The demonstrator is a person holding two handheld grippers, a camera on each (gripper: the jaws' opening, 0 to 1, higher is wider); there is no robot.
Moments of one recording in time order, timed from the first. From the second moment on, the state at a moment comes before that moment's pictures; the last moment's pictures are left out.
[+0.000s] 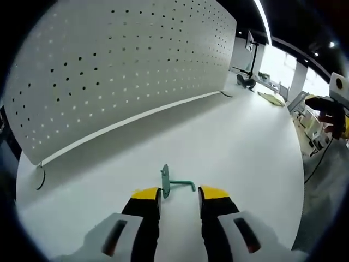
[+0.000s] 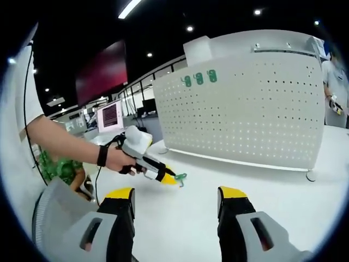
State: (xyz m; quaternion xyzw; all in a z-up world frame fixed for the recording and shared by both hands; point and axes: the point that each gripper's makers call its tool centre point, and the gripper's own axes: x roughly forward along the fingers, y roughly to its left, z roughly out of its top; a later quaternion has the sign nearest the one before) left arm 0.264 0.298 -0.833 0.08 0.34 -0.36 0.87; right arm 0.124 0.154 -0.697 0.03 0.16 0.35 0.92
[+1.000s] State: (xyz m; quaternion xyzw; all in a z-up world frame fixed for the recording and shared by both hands) left arm 0.278 0.306 -0.845 0.11 0.34 -0.33 0.88; right arm 0.124 0.157 -0.700 0.02 0.17 0.36 0.92
